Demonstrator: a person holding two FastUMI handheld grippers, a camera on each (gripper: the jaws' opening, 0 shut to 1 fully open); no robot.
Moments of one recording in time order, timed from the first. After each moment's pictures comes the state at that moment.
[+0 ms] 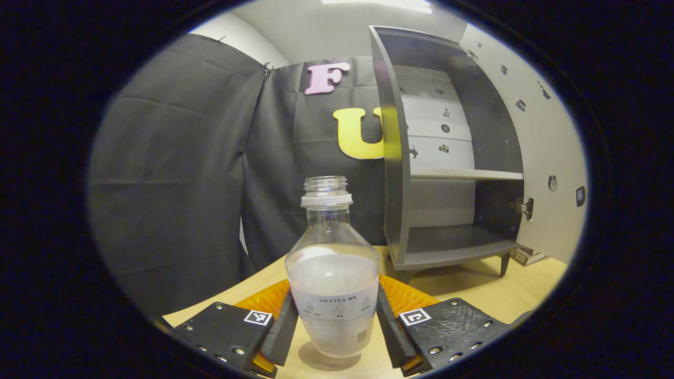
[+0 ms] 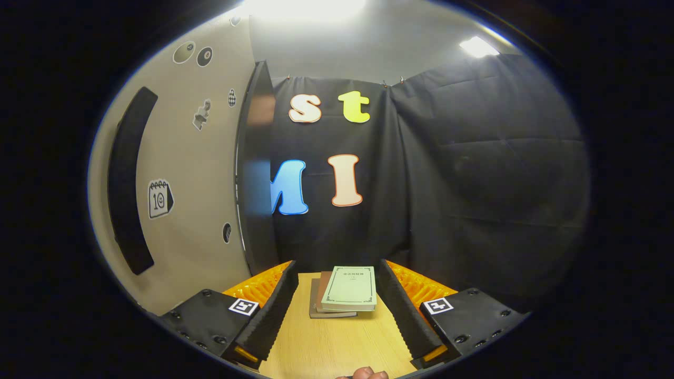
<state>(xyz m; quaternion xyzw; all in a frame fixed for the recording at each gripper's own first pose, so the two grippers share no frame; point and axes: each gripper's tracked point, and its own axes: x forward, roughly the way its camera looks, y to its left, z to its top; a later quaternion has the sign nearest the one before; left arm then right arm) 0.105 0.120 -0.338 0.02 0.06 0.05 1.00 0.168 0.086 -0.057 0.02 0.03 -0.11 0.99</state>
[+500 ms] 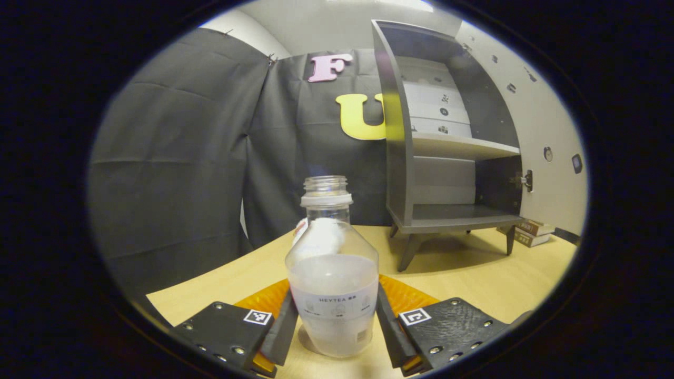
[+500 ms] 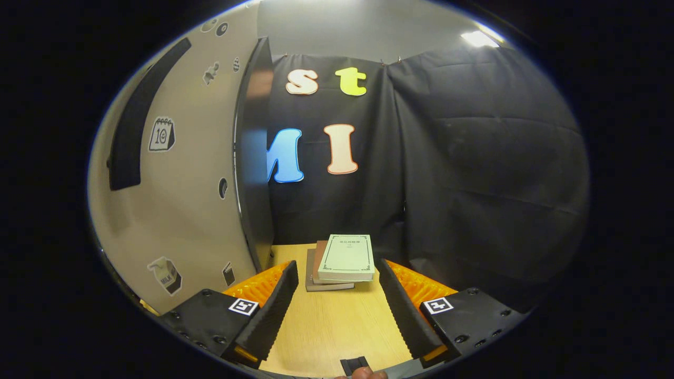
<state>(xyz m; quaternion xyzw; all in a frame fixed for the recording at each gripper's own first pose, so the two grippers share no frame) 0.092 0.132 -0.398 0.02 0.06 0.05 1.00 0.148 0.104 -0.120 0.00 0.10 -0.12 0.99</state>
